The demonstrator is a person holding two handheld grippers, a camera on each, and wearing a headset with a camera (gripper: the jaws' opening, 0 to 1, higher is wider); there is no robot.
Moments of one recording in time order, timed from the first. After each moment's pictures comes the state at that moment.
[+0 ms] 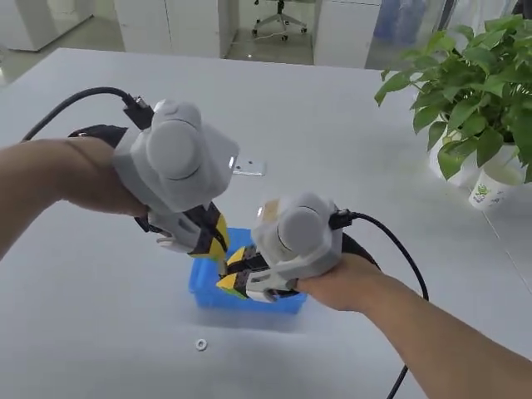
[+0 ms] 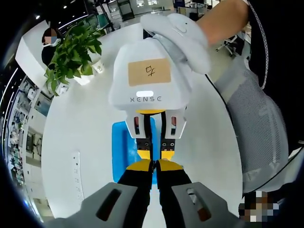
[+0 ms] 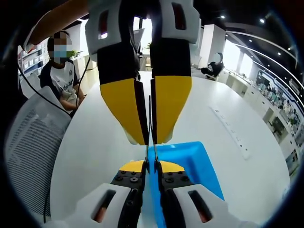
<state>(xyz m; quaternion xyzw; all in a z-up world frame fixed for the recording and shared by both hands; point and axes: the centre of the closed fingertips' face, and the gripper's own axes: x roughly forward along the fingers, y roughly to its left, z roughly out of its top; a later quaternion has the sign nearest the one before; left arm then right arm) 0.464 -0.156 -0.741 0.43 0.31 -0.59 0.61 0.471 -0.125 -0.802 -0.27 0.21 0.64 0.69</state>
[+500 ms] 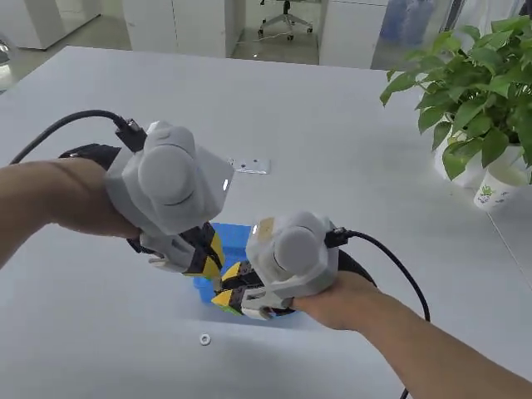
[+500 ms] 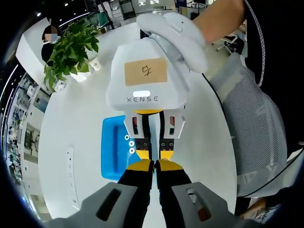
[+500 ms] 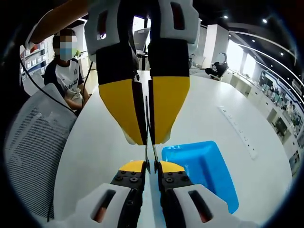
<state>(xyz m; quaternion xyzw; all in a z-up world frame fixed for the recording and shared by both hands) 0.441 -0.149 -0.755 0.42 0.32 -0.58 0.61 0.448 -0.118 -0.815 -0.27 0.21 0.65 0.68</state>
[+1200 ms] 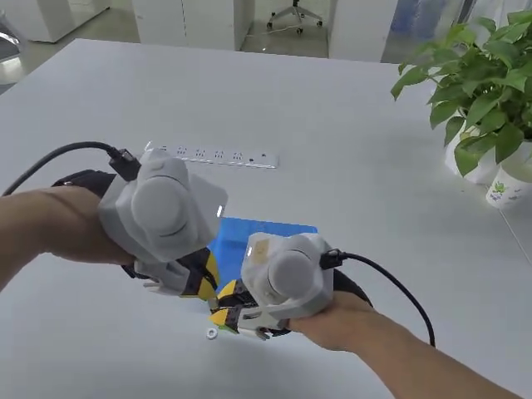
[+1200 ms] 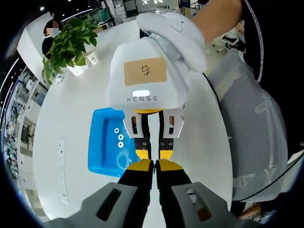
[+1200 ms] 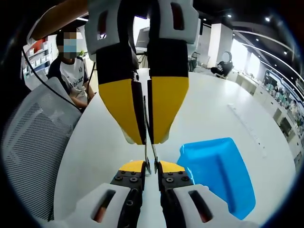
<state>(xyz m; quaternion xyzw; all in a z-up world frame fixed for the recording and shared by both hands) 0.422 -0.140 -0.778 0.41 0.34 -0.58 0.62 0.426 -0.110 -0.838 -0.26 0.22 0.67 0.66</state>
